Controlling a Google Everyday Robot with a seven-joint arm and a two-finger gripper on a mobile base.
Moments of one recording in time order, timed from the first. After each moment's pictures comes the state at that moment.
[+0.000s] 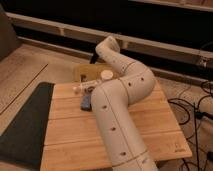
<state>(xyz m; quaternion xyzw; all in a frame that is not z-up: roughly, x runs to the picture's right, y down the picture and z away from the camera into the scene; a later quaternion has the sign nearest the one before) 0.140 -0.103 0.968 0.01 0.35 0.68 0.65</state>
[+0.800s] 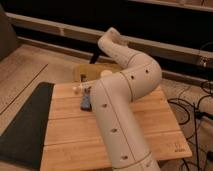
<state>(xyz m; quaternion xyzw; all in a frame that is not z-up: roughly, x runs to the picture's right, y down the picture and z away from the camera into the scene) 0.186 -0.171 0.906 0.15 0.33 0.72 0.59</state>
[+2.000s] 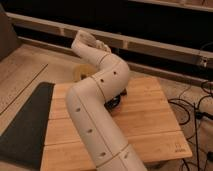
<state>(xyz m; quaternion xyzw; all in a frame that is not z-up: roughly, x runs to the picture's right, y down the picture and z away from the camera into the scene) 0.021 -0.238 0.960 0.17 0.21 0.58 0.76</state>
